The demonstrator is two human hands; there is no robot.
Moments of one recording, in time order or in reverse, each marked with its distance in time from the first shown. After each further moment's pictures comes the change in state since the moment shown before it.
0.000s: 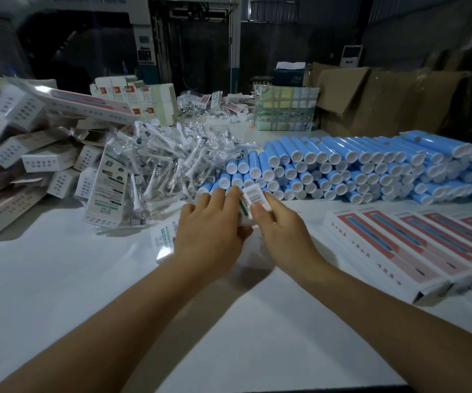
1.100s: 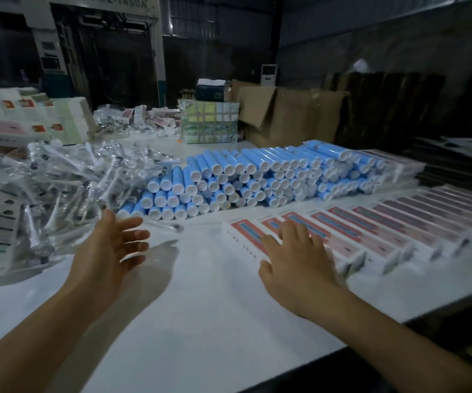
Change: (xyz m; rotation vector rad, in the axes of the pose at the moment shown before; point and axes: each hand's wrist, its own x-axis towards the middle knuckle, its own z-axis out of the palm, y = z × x) left_hand 0.010 -0.022 0.006 -1.636 -0.191 -0.796; right_hand -0.057 0.014 -0.099 -1.253 -0.037 0.115
